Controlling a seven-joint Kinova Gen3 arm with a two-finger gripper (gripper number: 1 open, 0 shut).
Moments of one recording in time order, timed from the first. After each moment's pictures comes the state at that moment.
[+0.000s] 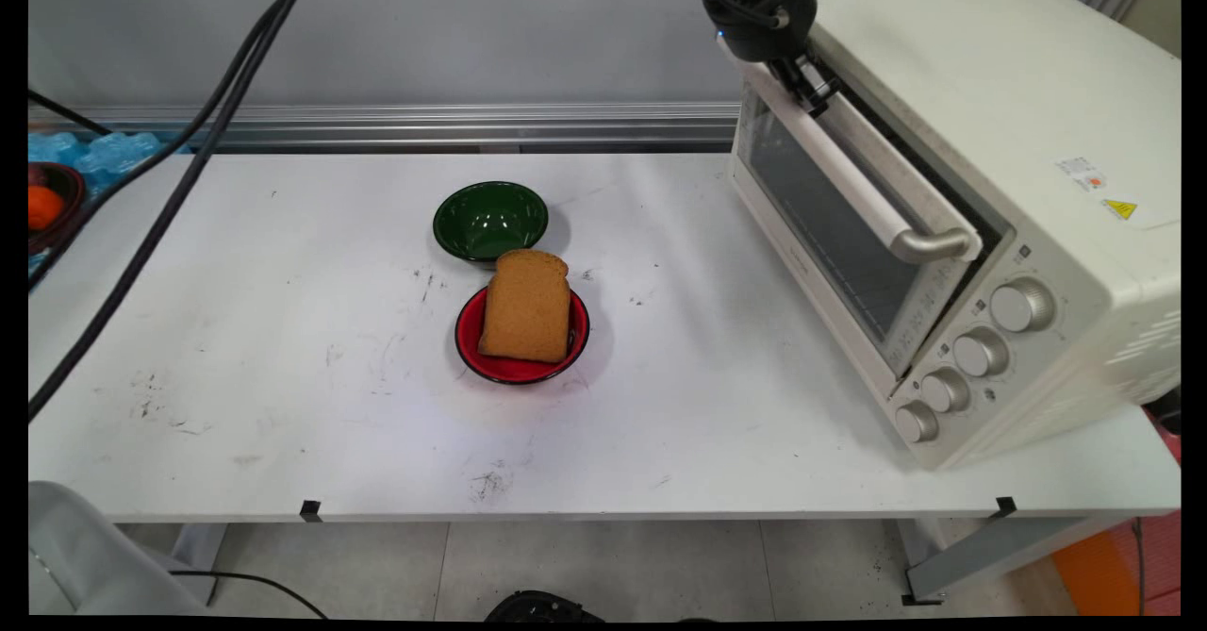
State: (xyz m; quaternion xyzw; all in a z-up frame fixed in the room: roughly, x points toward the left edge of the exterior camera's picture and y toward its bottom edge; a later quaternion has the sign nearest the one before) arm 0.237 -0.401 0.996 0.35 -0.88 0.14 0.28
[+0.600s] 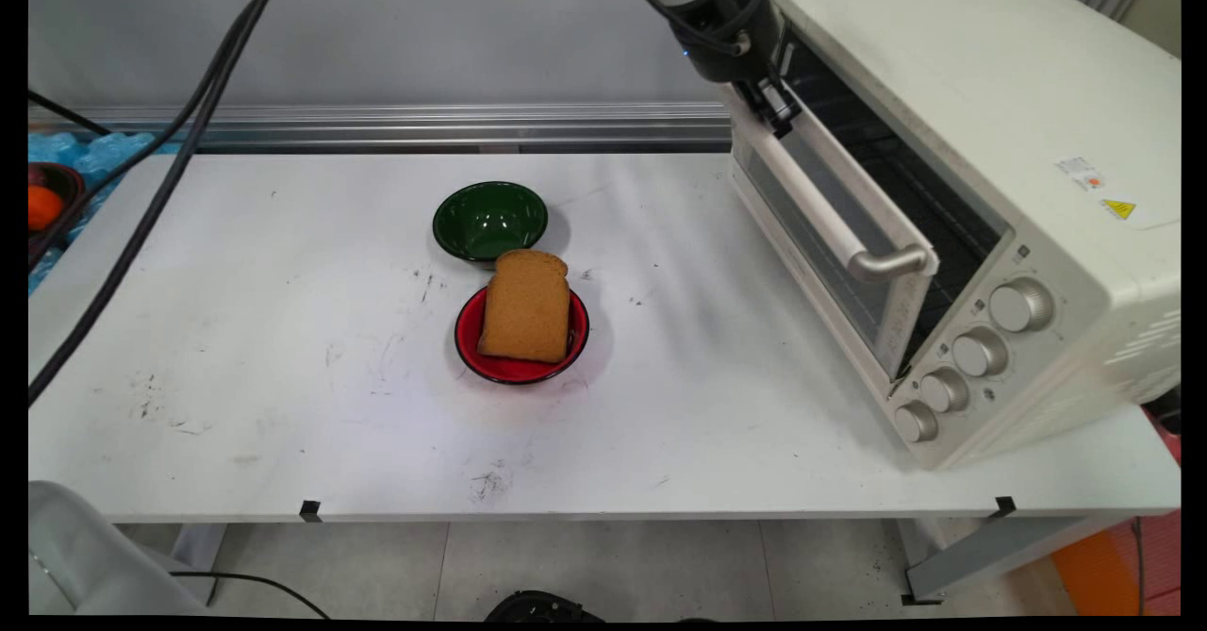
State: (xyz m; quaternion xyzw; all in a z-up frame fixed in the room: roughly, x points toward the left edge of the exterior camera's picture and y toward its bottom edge) arm 0.256 -0.390 0.982 0.35 -0.89 0.14 0.26
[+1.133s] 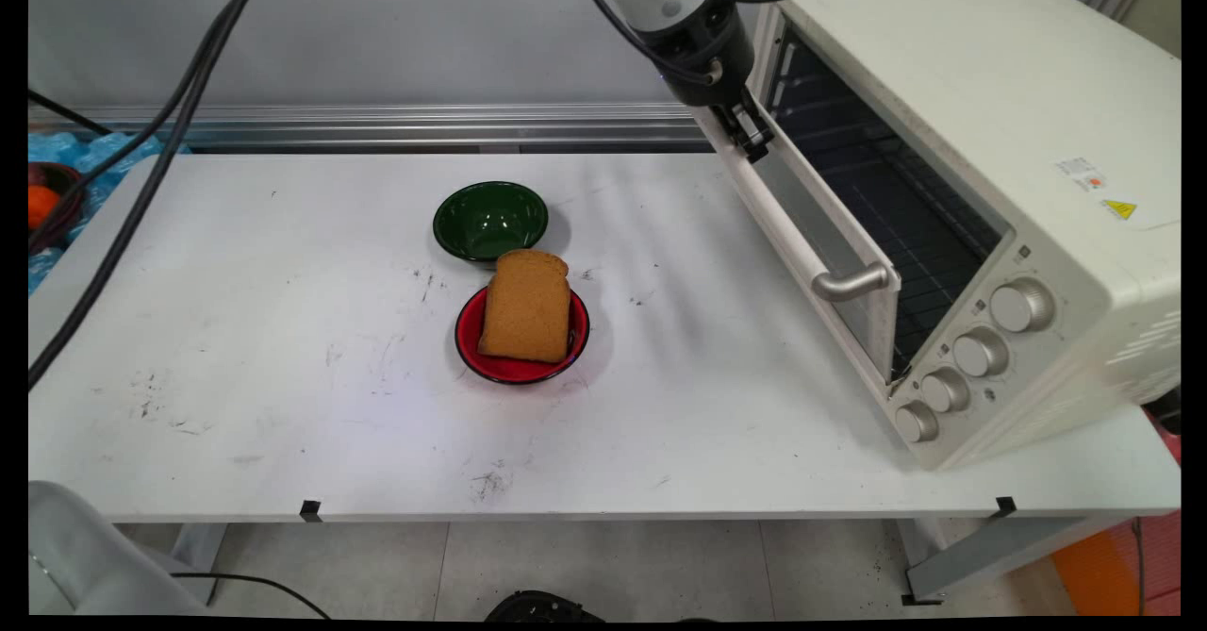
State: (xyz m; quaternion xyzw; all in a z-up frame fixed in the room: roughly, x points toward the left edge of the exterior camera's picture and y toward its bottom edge) arm 0.266 -0.380 0.968 0.34 -0.90 0.13 0.25
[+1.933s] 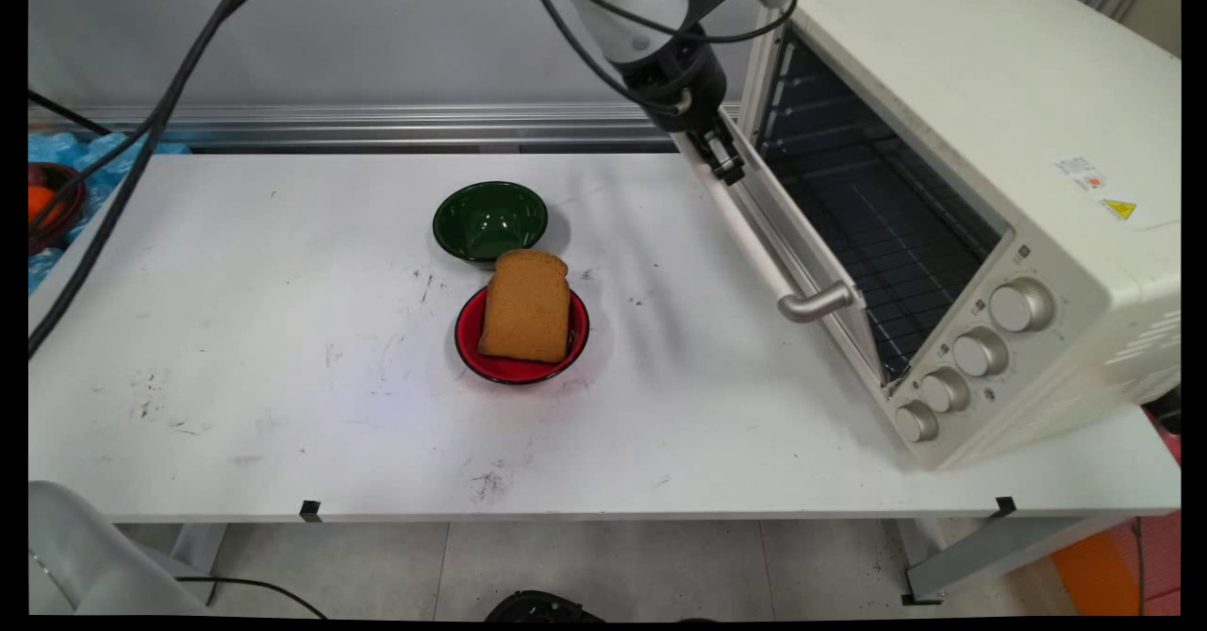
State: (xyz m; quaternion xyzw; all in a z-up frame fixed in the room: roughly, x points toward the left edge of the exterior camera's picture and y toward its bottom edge) arm 0.286 -0.376 0.941 0.32 -0.91 0.12 0.24
